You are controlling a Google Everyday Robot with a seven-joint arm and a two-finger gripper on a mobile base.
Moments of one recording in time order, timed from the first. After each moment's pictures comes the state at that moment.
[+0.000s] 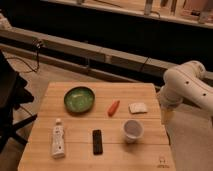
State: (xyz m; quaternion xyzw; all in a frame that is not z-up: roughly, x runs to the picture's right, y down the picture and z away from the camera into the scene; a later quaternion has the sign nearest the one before) arm 0.284 0.105 0.685 -0.28 0.02 0.02 0.96
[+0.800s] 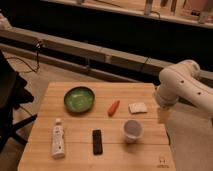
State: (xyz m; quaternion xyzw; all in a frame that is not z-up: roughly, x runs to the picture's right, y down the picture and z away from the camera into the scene) arm 0.261 0.100 0.692 -0.28 0.02 0.02 0.96
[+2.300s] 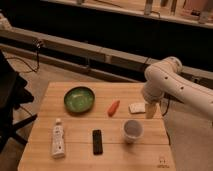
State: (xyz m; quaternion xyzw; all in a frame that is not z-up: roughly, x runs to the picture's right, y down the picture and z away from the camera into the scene) arm 0.218 0.083 0.715 -0.28 0.00 0.01 0.96
